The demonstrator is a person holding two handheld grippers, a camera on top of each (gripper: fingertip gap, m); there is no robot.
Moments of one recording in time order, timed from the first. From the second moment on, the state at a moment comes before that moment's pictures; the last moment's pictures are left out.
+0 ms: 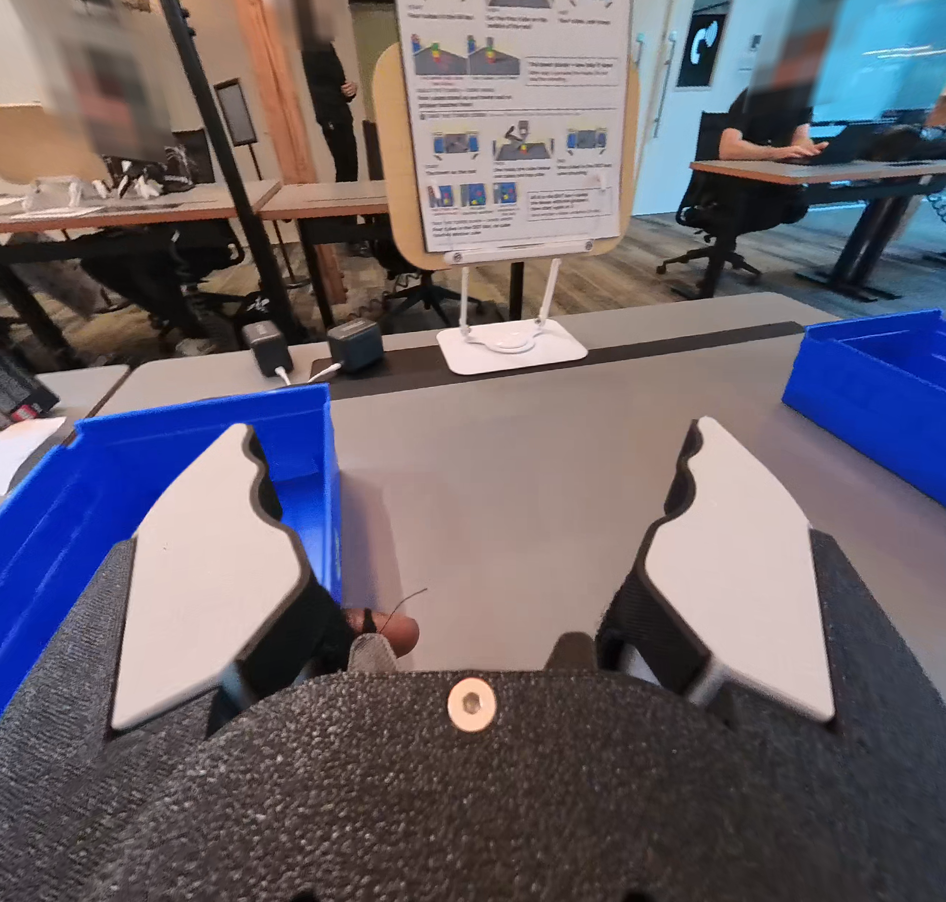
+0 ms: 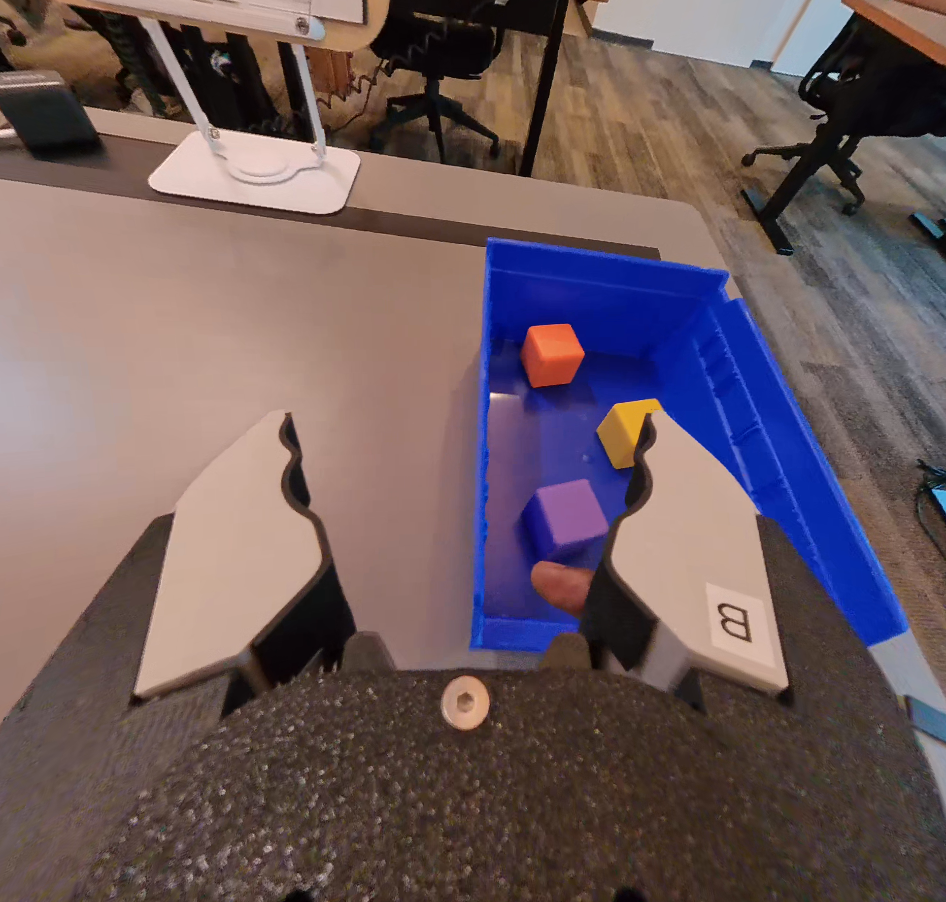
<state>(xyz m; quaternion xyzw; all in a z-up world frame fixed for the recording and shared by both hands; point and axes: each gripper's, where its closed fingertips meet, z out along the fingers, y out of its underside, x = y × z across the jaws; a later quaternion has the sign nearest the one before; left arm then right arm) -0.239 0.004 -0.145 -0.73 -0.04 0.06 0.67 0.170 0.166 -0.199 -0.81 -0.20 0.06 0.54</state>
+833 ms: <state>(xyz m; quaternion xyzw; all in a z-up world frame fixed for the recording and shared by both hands) -0.314 -0.003 -0.299 -0.88 -0.07 0.10 0.47 0.183 0.177 -0.322 -0.90 -0.27 -0.04 0.34</state>
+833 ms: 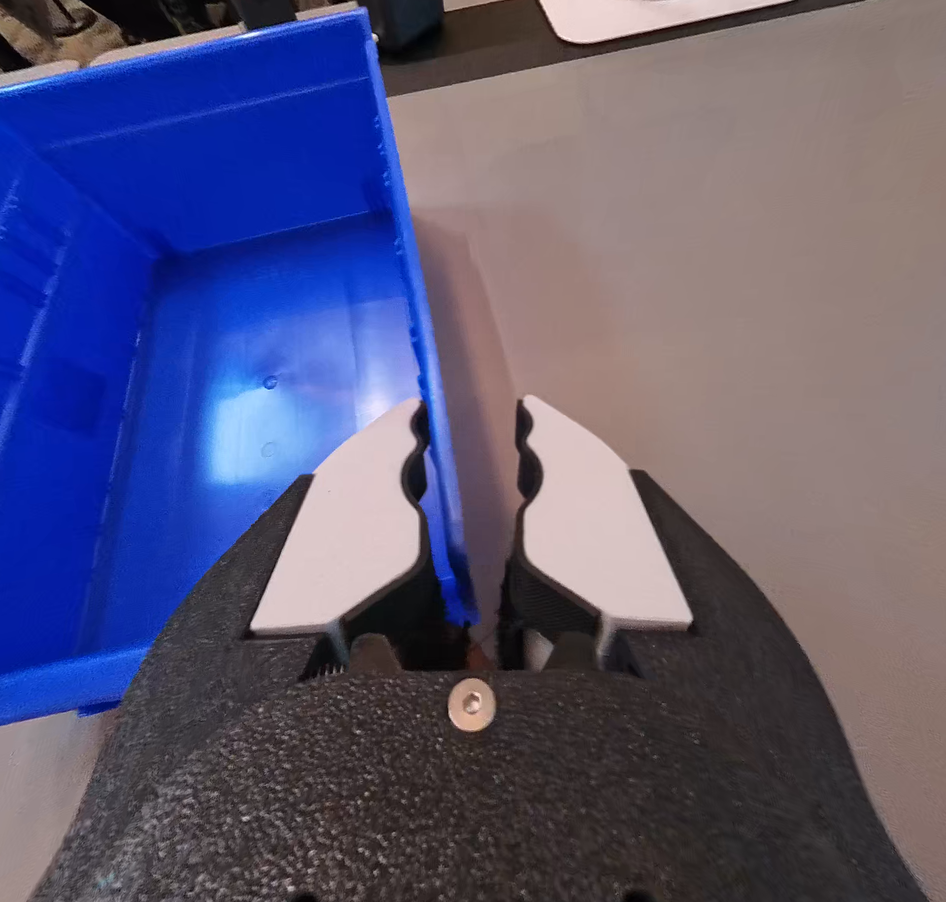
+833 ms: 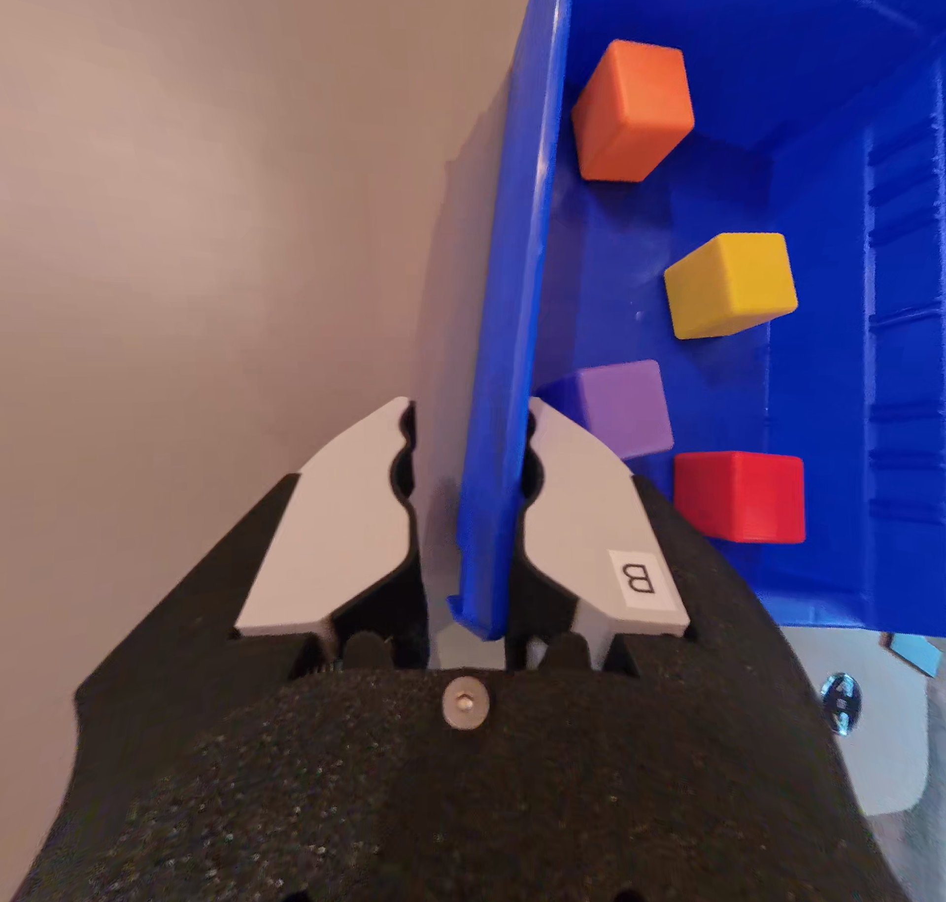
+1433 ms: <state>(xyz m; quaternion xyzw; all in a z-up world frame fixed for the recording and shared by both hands) -0.309 0.022 -0.299 -0.87 0.10 0.07 0.47 0.183 0.168 -0.327 -0.88 -0.36 -0.03 0.32</state>
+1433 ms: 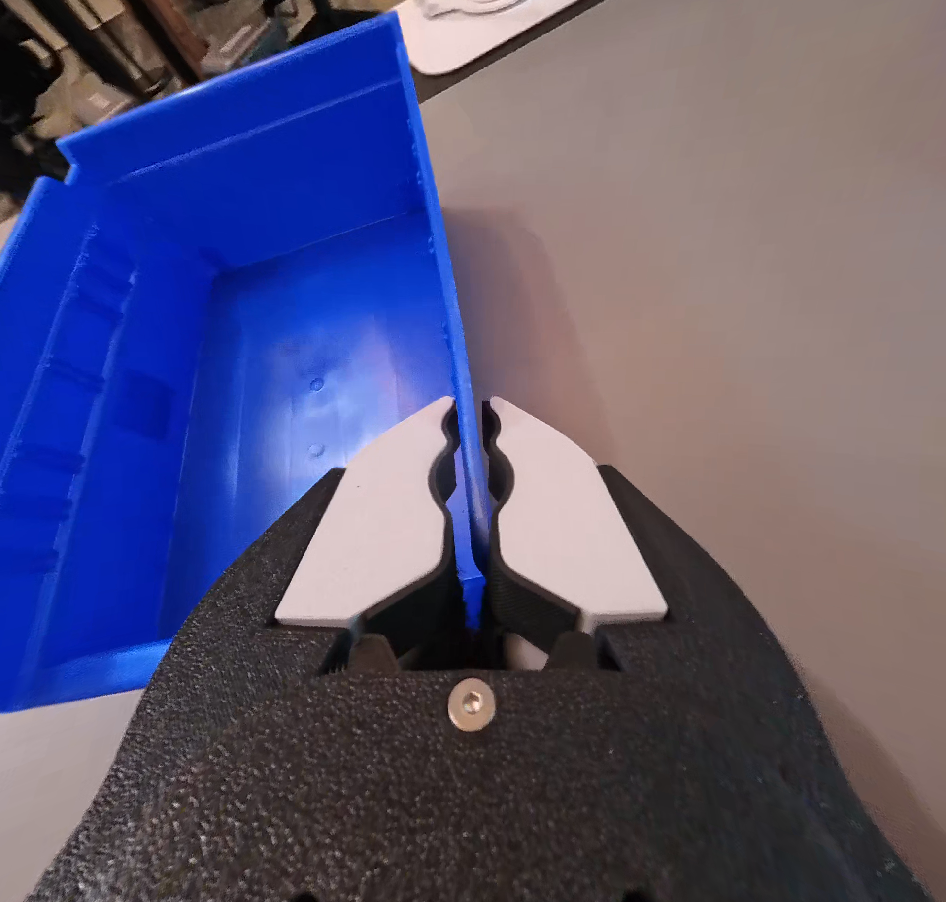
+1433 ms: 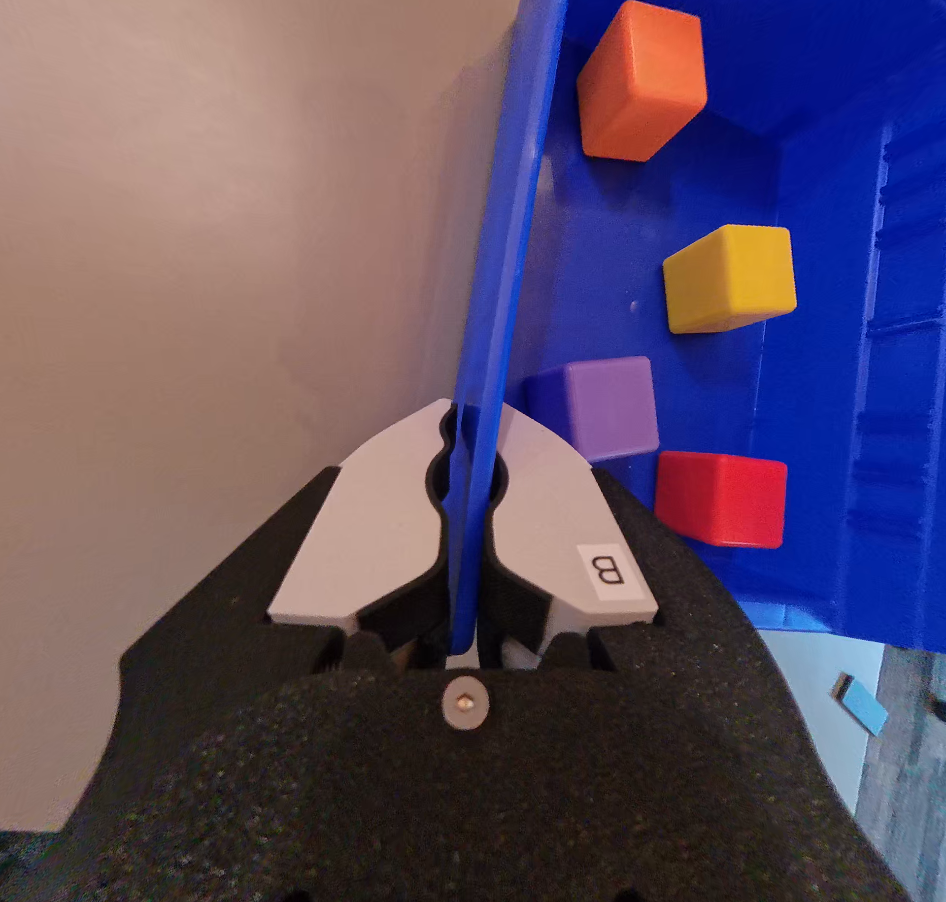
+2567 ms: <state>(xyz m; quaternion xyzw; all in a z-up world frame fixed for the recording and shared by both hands) -0.290 0.089 -0.300 -0.74 0.47 -0.09 0.48 0.142 0.030 -0.327 -0.51 -0.79 0.19 0.28</state>
